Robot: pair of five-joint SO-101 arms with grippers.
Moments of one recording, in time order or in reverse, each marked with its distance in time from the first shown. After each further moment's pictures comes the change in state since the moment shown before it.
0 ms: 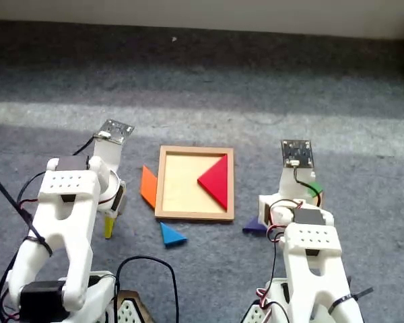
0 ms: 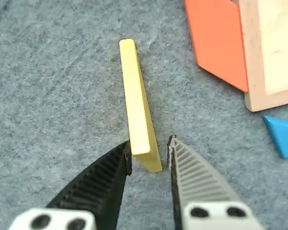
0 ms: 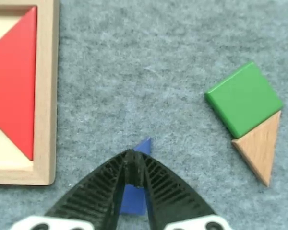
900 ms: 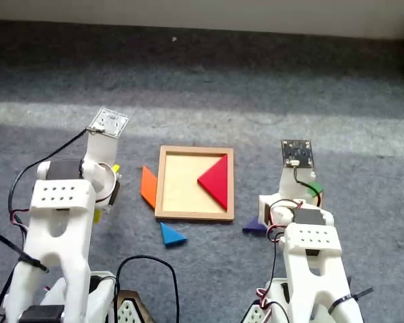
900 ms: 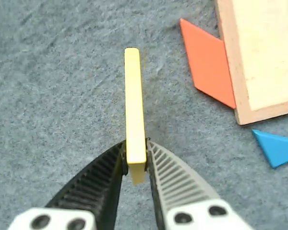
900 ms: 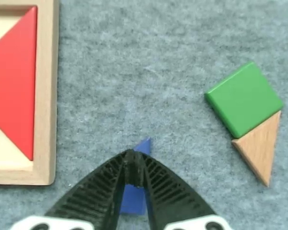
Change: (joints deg) left arm 1.8 -10.9 -2.0 2.5 0.1; right arm 0.3 0.0 0.0 0.0 0.0
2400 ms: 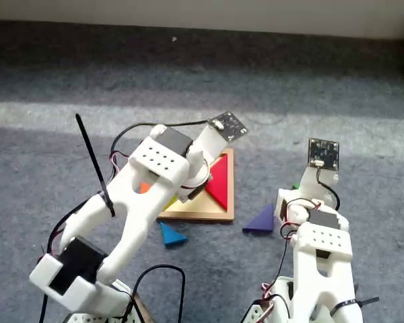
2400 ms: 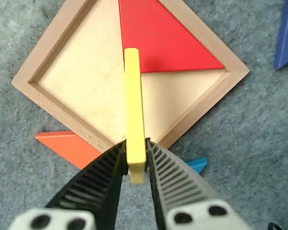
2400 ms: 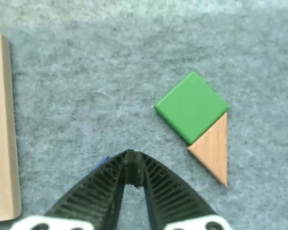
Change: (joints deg) left arm 33.0 31.5 -28.1 5.6 2.4; right arm 9.0 0.0 0.4 -4.7 0.0
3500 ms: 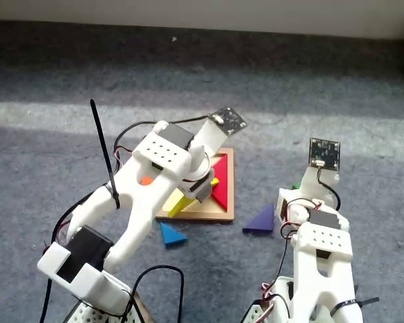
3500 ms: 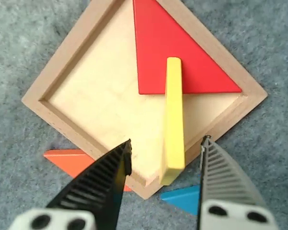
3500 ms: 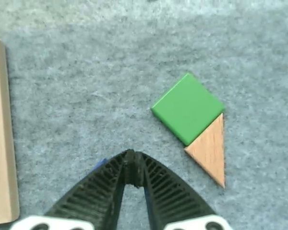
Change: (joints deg) left arm -2.0 4.5 -1.3 -5.5 -0.2; right arm 0.2 0.0 0.0 -0.4 0.0
